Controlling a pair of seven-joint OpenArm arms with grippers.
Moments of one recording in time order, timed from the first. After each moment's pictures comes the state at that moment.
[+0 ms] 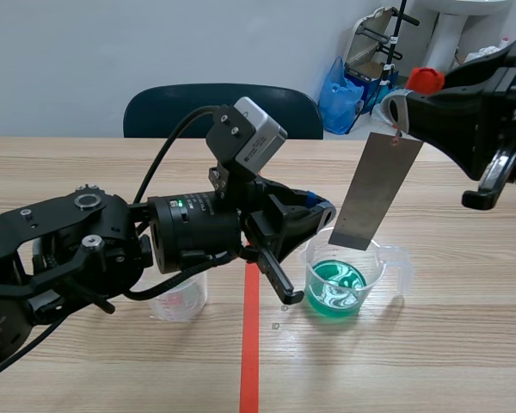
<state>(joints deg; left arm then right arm) -13.9 -25.1 49.0 86.6 -26.5 -23.5 -3.8 -16.3 50.1 1.0 114.9 35.7 32.4 -3.4</state>
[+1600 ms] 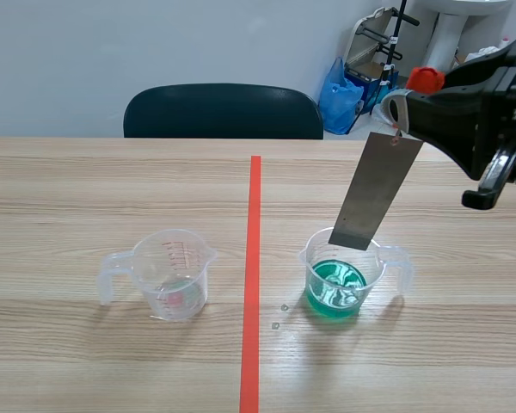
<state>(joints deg) 78.5 -35.3 -23.2 99.2 -6.1 -23.8 -44.3 -16.3 50.1 1.0 114.9 35.7 32.4 -3.4</state>
